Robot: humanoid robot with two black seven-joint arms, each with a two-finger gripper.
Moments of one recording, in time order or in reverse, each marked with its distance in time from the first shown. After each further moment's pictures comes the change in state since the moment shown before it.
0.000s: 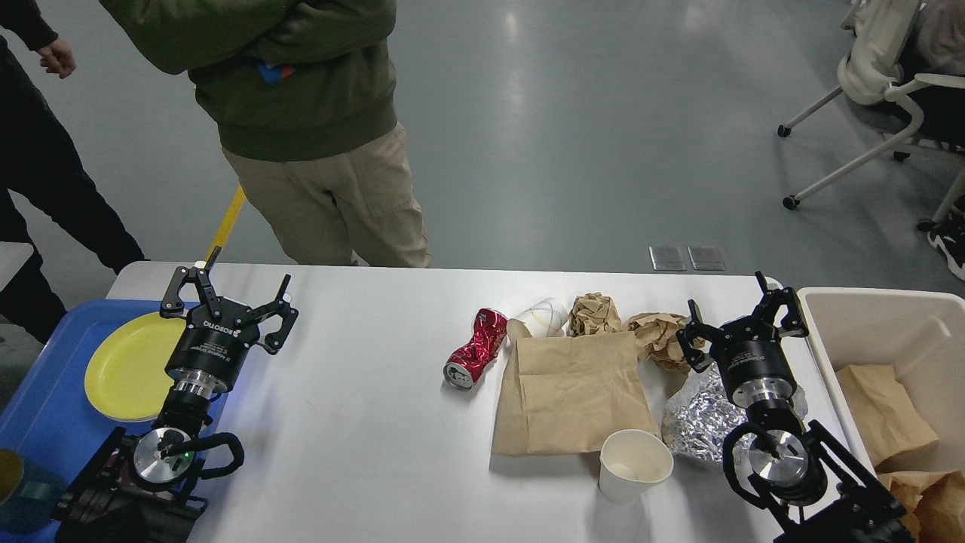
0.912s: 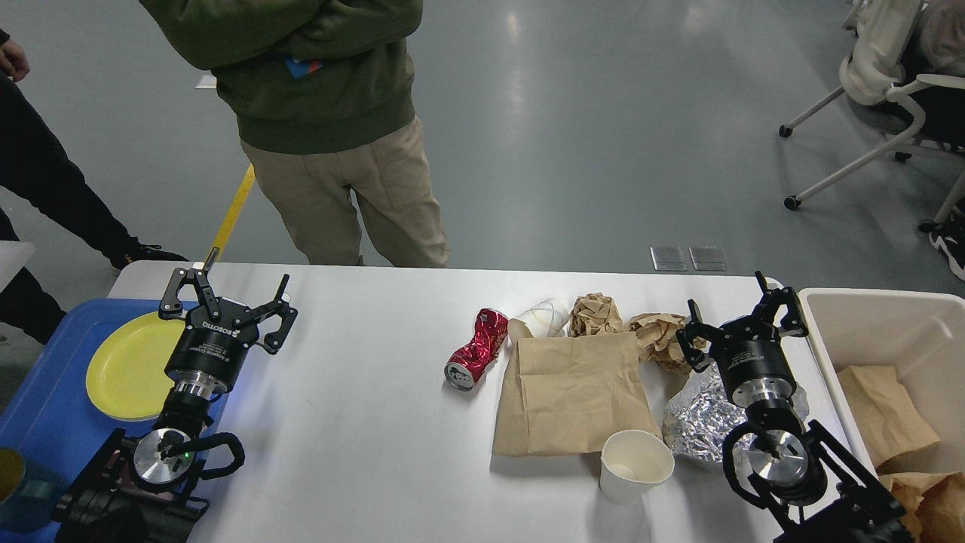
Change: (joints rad) left arm 0.001 0.001 0.007 0.000 -0.020 -0.001 0.000; right arm 0.000 -0.002 -0.005 0.002 0.000 0.000 0.000
